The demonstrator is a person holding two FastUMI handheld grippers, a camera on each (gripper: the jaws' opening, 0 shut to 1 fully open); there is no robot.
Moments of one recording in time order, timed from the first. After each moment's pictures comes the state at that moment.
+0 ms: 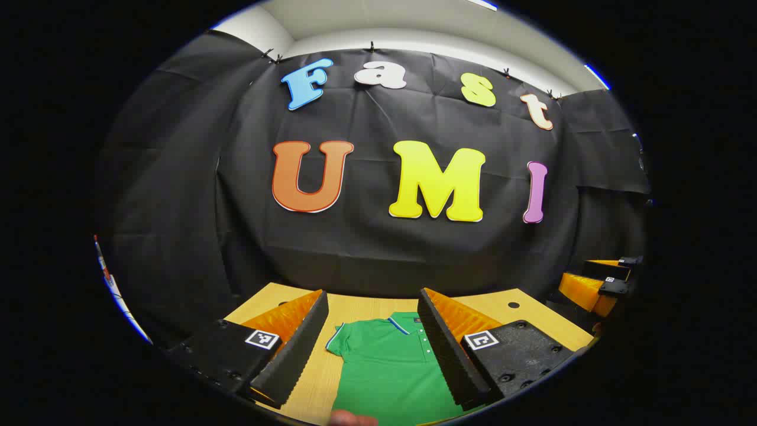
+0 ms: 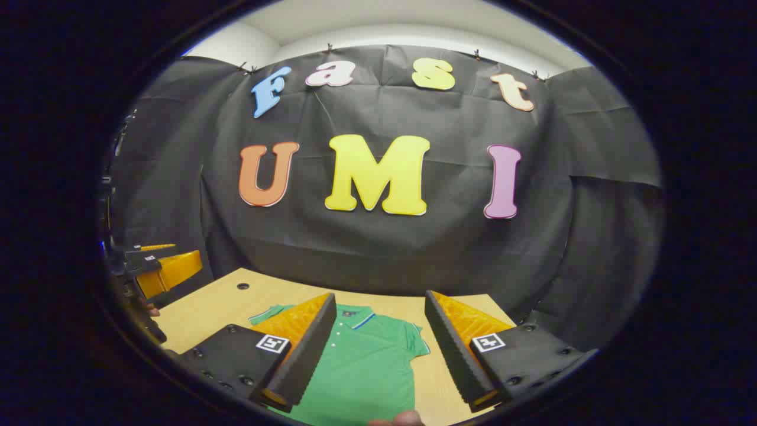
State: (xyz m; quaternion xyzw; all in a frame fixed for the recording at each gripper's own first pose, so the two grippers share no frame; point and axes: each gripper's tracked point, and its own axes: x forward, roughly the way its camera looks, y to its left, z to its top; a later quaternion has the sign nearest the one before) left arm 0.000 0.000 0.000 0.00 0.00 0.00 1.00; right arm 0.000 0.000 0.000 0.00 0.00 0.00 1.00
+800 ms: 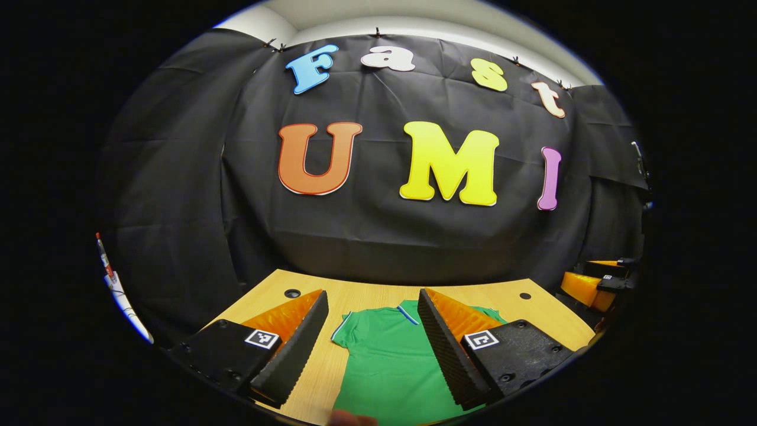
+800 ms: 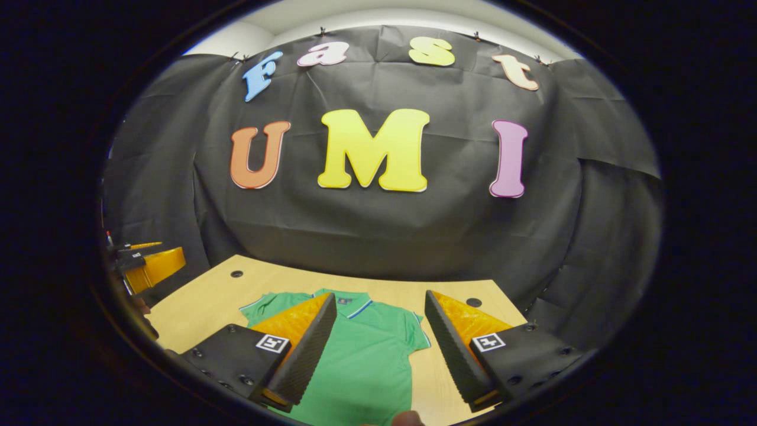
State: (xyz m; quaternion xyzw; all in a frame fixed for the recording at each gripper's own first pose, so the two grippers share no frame) left arm 0.015 0.005 -0.017 0.00 0.03 0.02 1.00; right arm 0.034 -0.017 -0.024 0.01 0.05 0.00 1.00
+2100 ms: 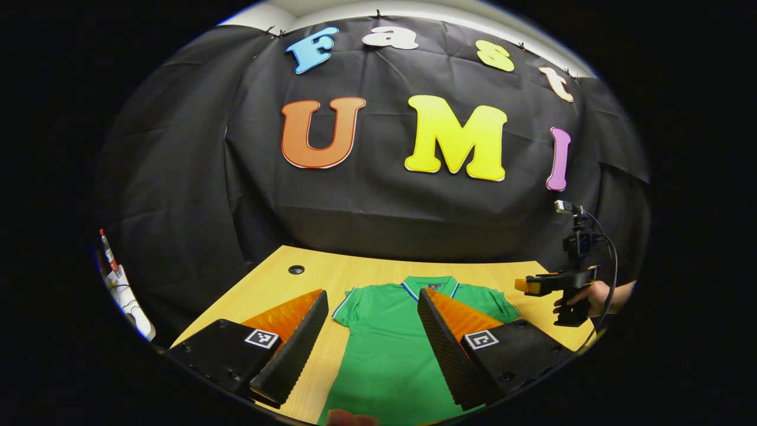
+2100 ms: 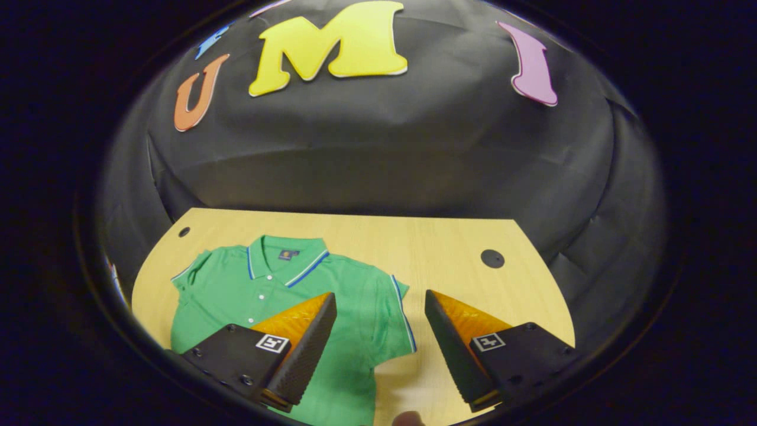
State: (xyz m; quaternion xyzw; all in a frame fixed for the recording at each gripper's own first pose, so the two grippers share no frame) left arm 0.018 -0.002 -0.063 0.00 0.10 0.05 0.99; right arm 0.243 -0.094 -0.175 0.03 0.25 -0.01 0.97
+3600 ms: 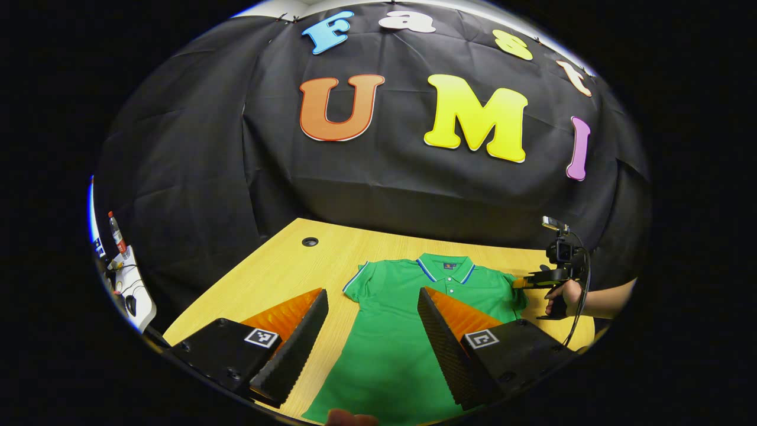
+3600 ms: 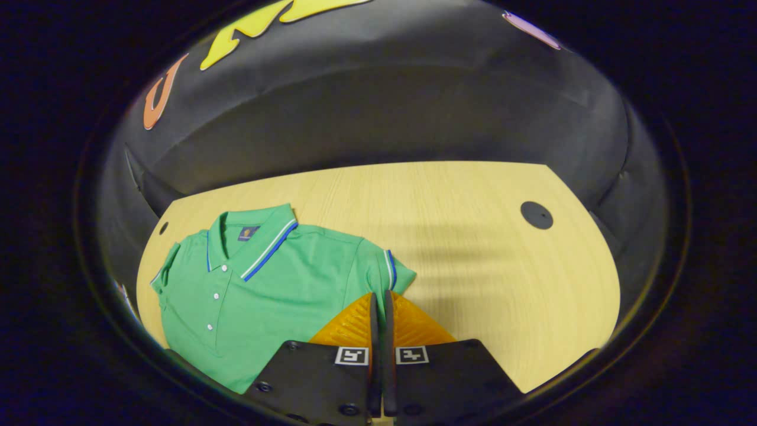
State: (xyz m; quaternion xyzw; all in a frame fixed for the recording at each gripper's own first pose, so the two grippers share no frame) left arm 0.006 -0.002 -0.102 -0.03 0.16 0.09 0.98; right arm 0.309 -0.103 -0.256 0.07 0.33 -0.01 0.94
